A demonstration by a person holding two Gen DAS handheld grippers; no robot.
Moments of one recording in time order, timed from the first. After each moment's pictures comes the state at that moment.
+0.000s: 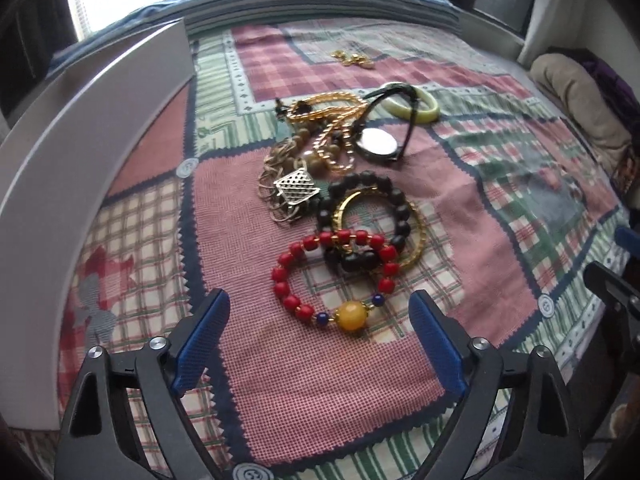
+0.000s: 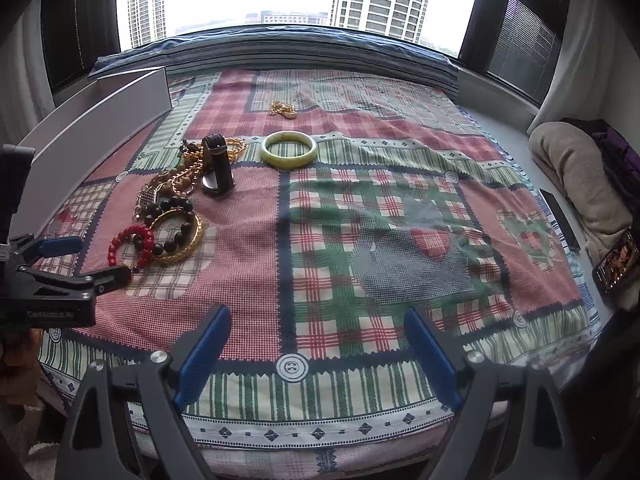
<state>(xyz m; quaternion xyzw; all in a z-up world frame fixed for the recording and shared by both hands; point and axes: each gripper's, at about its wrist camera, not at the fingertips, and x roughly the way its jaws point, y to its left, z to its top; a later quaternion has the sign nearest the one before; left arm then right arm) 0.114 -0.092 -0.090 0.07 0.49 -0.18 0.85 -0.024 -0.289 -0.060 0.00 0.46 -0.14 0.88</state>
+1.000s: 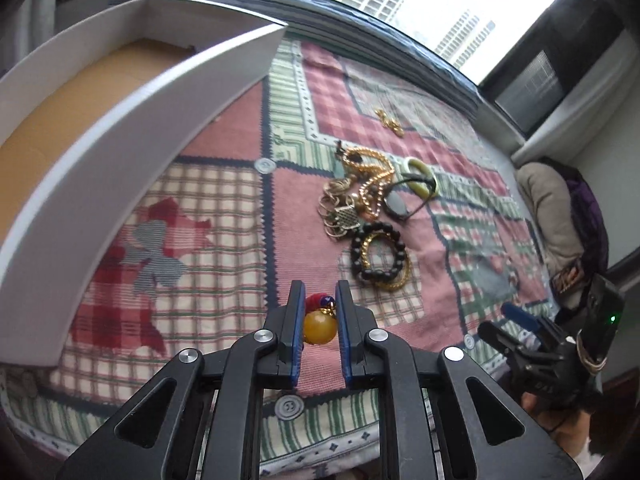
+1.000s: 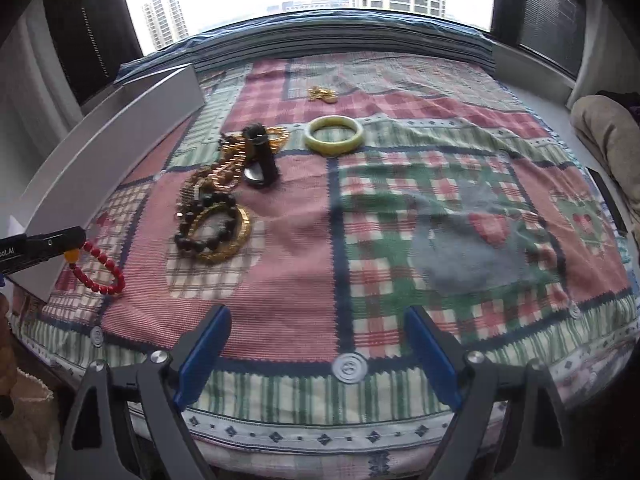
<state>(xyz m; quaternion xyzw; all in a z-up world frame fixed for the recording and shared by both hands) 0.101 0.028 -0.032 -0.13 0.49 -0.16 0.84 -0.002 -0.271 -0.064 0.07 0.47 -0.02 0.88</state>
